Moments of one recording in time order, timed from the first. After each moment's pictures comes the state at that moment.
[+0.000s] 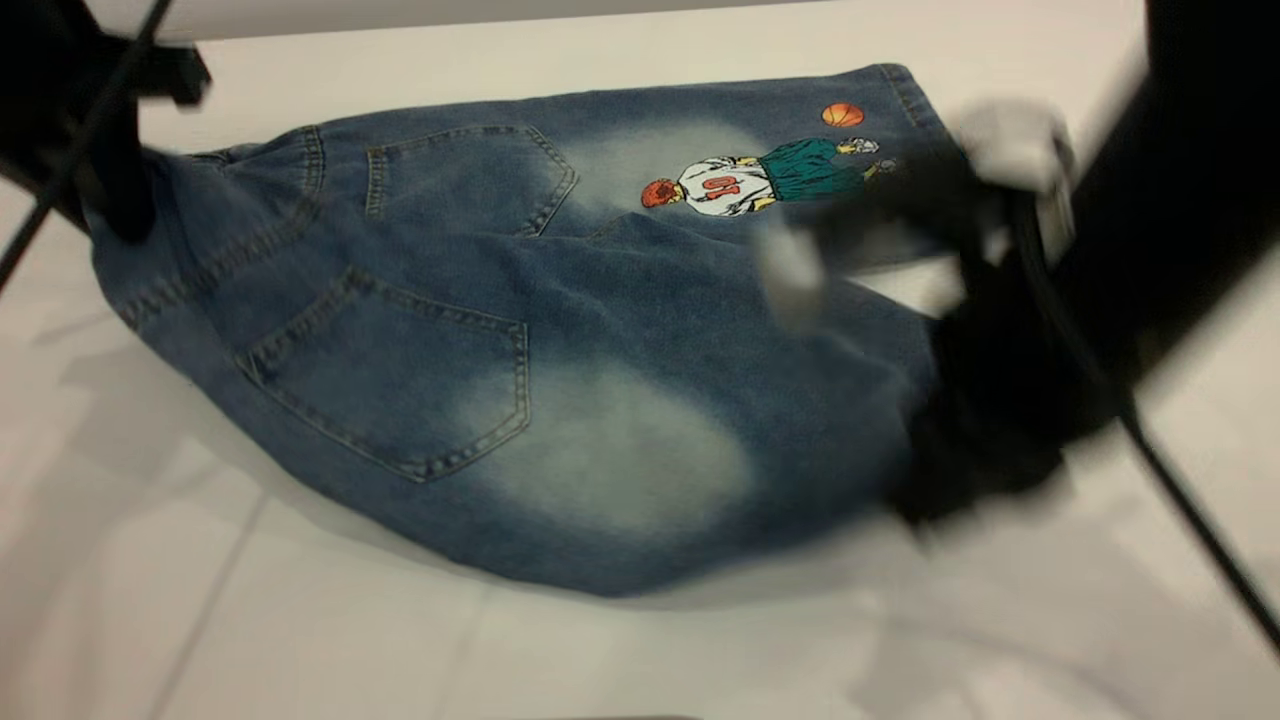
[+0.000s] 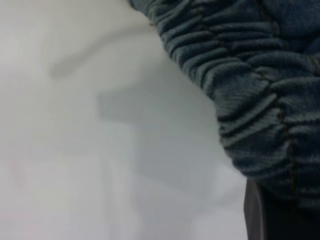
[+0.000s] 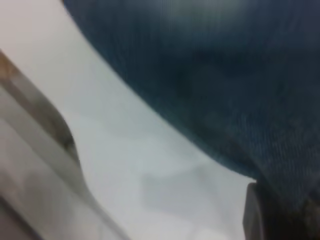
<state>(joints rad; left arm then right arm) -0.13 1.86 -1.17 0.01 0.74 -0.14 0.61 1.76 -0.77 0.32 0.40 -0.41</state>
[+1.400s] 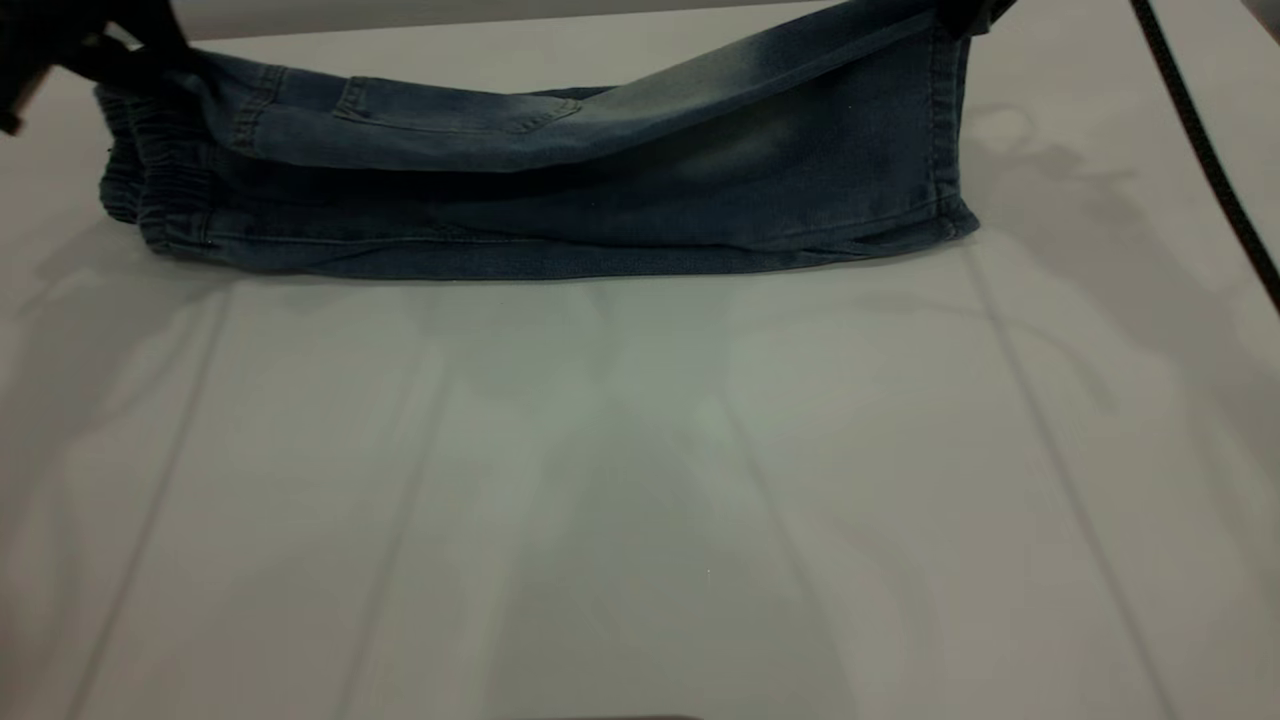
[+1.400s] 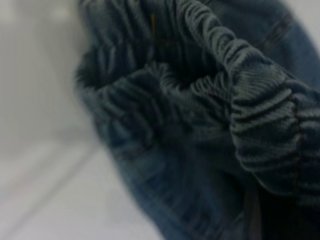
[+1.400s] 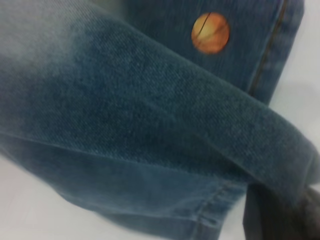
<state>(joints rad) 0.03 2.03 -1.30 -0.52 0.38 -0.60 0.17 2.16 -1.61 0.25 0.68 -0.44</state>
